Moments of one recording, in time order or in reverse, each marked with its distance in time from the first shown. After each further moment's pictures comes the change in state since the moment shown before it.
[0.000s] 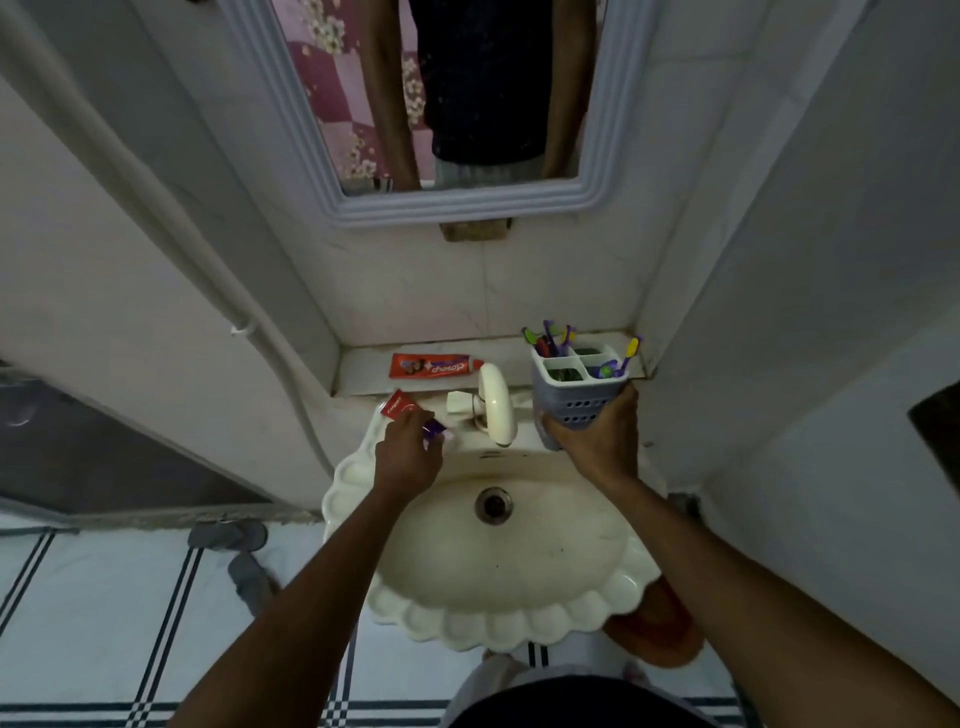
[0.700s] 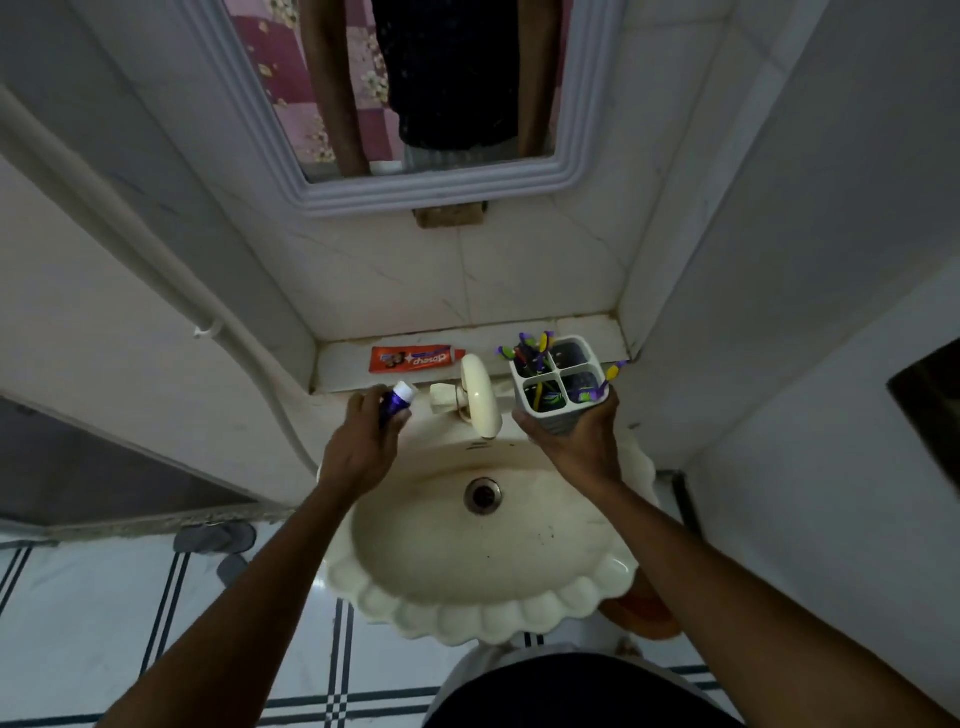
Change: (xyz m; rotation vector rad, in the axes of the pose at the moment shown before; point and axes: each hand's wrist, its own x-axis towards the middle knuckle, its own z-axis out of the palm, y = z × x) left_hand 0.008 -0.014 -0.043 0.058 -0.036 0.065; right_hand -0.014 0.027 0.015 0.120 -0.090 0.035
